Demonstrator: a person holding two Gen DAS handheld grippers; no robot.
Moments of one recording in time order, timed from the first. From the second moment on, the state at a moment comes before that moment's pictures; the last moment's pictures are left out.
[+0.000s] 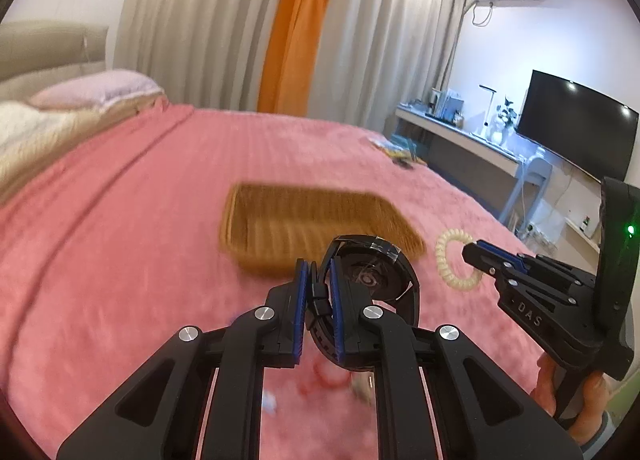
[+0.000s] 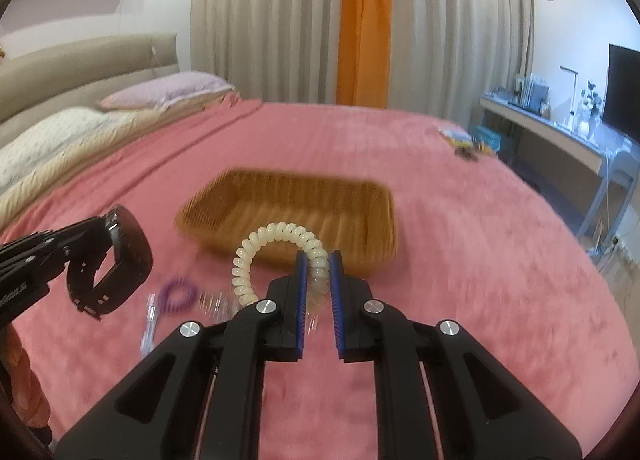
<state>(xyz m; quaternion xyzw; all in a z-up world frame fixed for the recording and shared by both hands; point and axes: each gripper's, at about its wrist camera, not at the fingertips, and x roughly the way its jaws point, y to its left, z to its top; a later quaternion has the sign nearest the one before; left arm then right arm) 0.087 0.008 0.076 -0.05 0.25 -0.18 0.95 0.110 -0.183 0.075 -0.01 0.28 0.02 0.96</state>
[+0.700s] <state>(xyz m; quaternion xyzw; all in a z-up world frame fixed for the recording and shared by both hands) 0.288 -0.049 -0.008 0.00 0.34 -0.15 0.93 0.308 -0.207 -0.032 0.06 0.43 0.02 0.90</state>
